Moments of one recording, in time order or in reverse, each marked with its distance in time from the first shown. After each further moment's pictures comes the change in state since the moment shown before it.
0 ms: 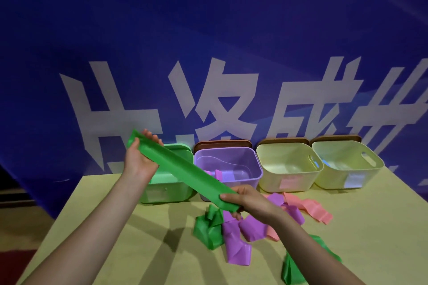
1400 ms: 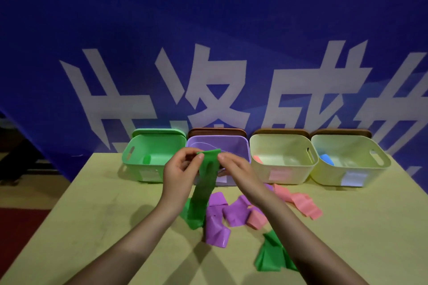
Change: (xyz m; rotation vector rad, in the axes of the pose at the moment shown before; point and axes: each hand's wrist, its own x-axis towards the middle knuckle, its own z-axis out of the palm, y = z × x) left_hand -0.119 -0.158 0.032 1.080 -0.169 0.559; right_hand -0.040 -0.038 -0.054 -0.004 0.113 -0.318
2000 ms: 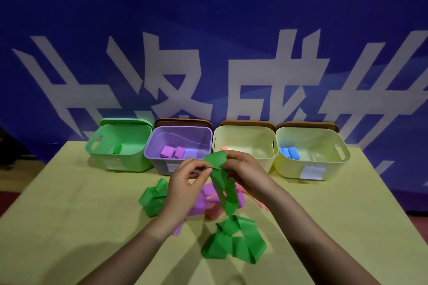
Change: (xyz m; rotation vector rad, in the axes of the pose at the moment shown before) left_hand -0.053 -0.026 0.143 0.288 -0.122 0.101; right_hand -0.040 0.015 -0.155 0.199 -0.065 0.283
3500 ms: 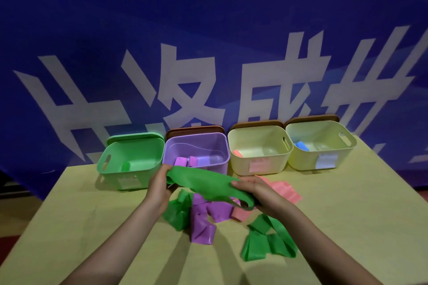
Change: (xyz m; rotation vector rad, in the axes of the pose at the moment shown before) left_hand 0.053 -0.080 -0.129 -0.597 0.120 -0.766; right_hand 0.015 0.072 0.067 0.031 0.048 0.103
